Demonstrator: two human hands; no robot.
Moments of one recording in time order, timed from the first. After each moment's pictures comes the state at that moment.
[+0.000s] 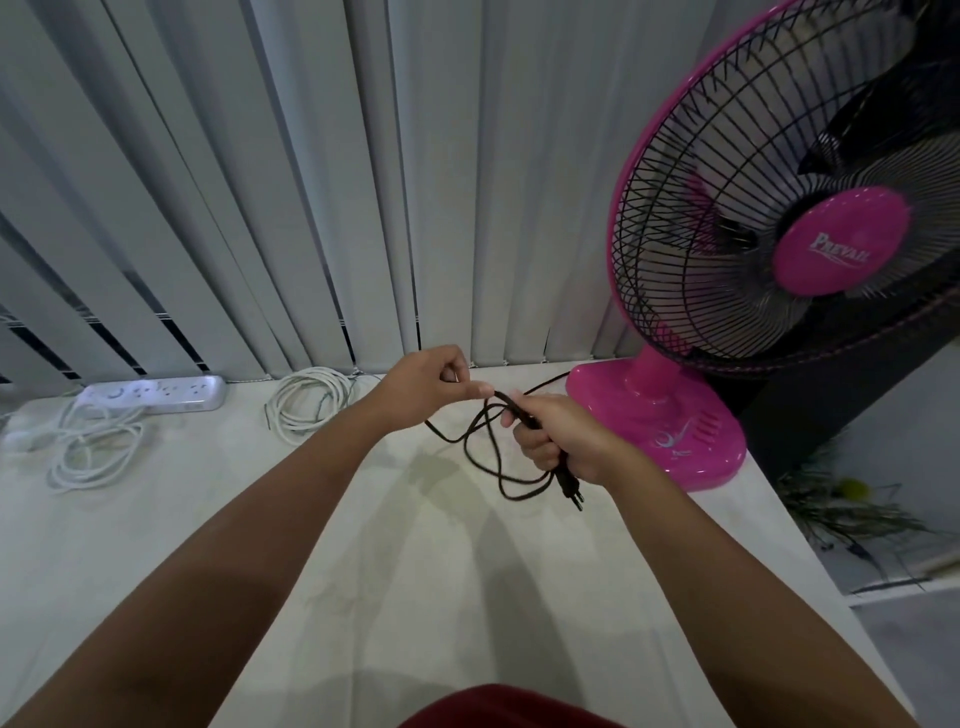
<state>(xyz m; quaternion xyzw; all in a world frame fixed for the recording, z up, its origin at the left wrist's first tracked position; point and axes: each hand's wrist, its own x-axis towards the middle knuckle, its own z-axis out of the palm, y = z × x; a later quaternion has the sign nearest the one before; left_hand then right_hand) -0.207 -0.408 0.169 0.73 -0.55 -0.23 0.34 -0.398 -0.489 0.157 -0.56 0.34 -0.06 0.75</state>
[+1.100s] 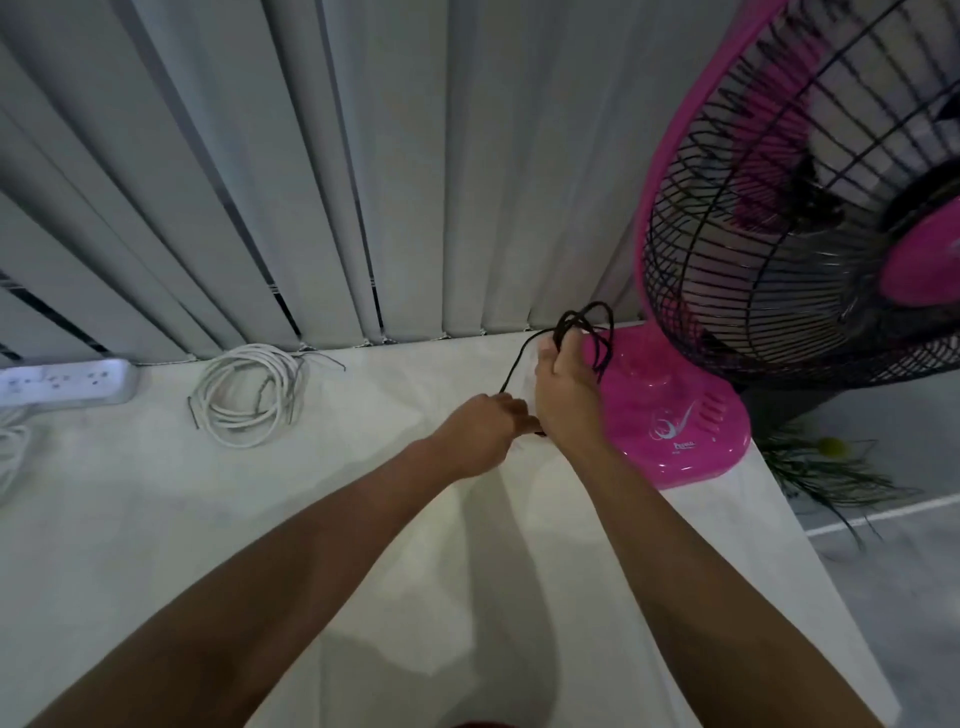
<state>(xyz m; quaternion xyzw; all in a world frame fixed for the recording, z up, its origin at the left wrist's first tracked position) -0.256 -0.494 0.055 0.60 -0.79 -0.10 0.08 -0.362 -0.558 0.099 -0.72 0.54 -0.28 0.33</state>
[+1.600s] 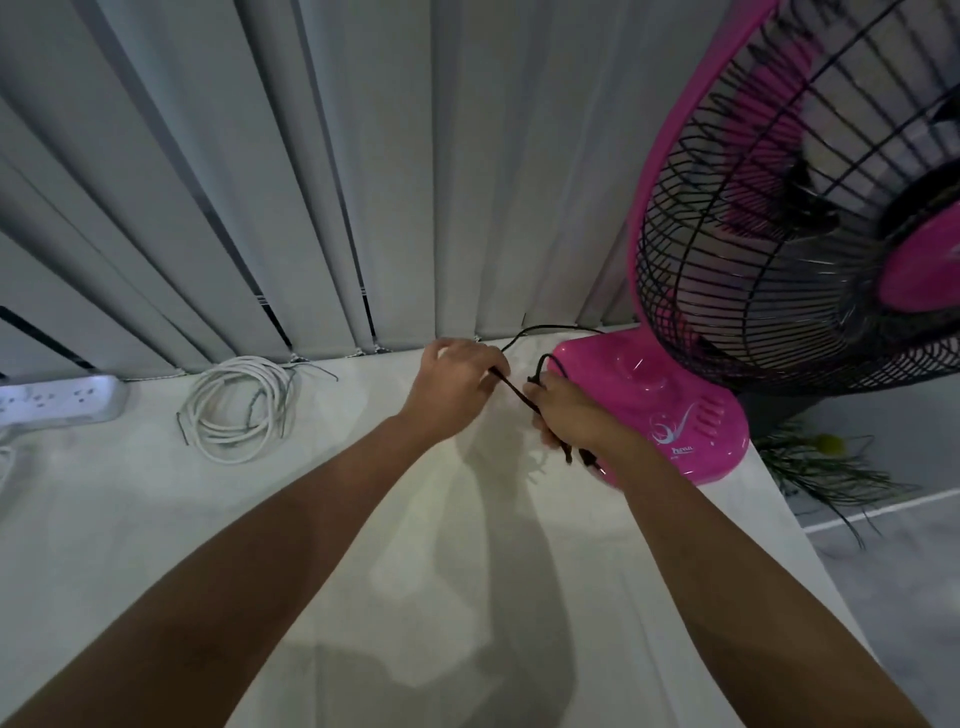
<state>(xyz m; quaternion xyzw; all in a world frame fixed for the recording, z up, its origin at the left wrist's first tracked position) -0.222 -0.512 0.079 0.70 -0.65 -0.04 0.29 -0.377 -0.587 0.085 -0.68 0.52 -0.02 0.51</state>
